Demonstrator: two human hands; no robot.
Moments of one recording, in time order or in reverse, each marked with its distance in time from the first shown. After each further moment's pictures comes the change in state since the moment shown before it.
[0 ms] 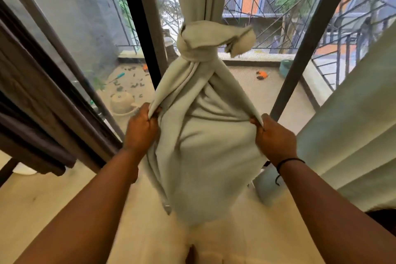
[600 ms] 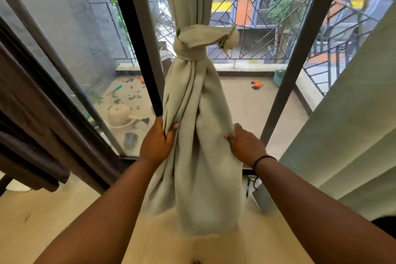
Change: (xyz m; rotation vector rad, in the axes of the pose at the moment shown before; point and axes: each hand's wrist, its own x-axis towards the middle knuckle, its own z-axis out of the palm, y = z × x) left_hand 0.007 0.002 0.039 -0.005 -0.095 0.049; right_hand 0.028 -0.033 0.020 0.121 -0.351 0.020
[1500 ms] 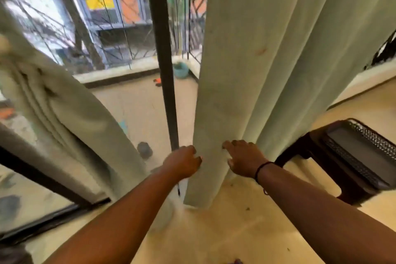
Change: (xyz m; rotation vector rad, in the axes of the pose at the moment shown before) left_hand -0.030 0.200 0.284 0.343 -0.912 0.244; right_hand -0.104 0.251 -0.089 -0.381 -0.103 0.297
